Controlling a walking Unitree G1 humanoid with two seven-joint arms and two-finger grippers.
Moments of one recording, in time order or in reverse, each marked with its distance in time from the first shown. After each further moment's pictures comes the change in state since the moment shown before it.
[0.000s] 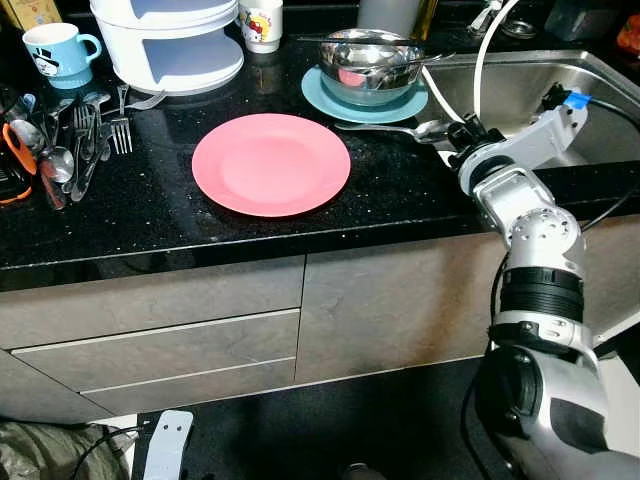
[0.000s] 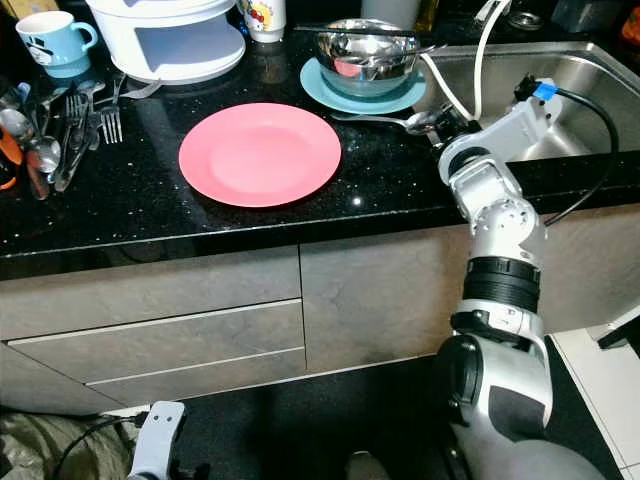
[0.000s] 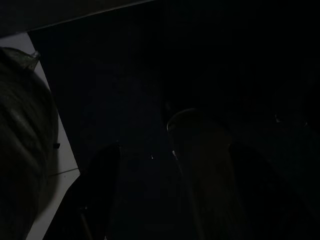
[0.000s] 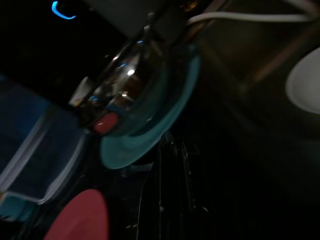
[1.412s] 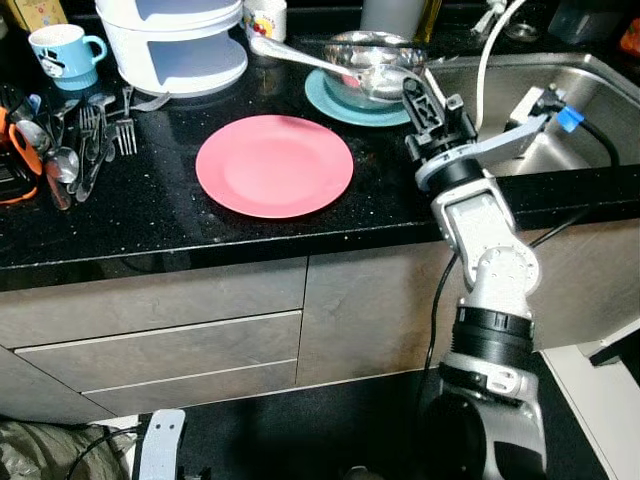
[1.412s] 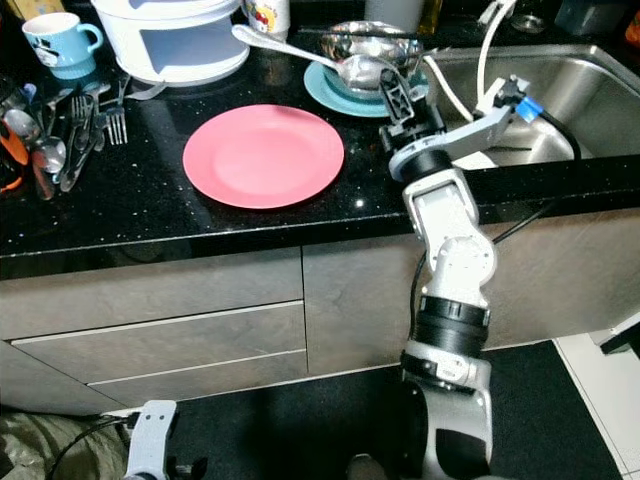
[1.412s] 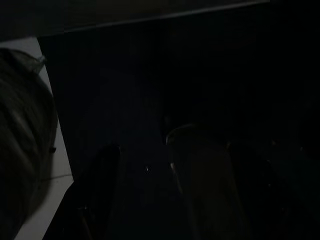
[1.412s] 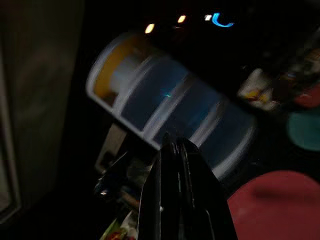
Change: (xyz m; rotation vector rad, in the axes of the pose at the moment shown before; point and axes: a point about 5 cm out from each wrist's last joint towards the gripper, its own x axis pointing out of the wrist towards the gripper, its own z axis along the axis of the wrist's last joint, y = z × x) left arm -0.001 0.003 0.003 -0.080 -0.050 0.024; right arm -0.046 0.073 -0.039 0.303 -0.056 0.558
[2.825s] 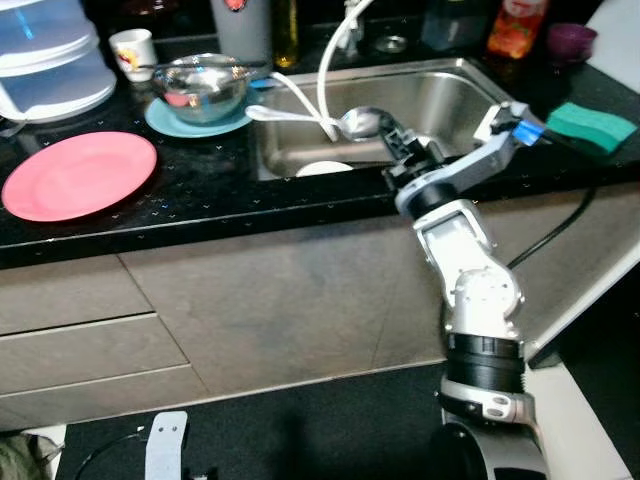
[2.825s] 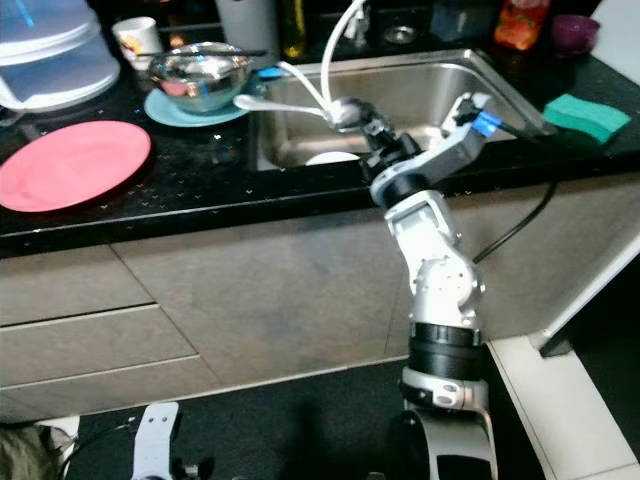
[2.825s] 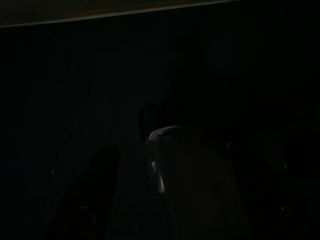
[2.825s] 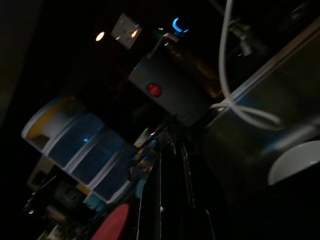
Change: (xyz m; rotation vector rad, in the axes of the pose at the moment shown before) left arm 0.002 -0.006 -0.002 -0.058 -0.008 0.001; right arm -0.014 -0.026 -0.010 -0.233 0.041 -0.211
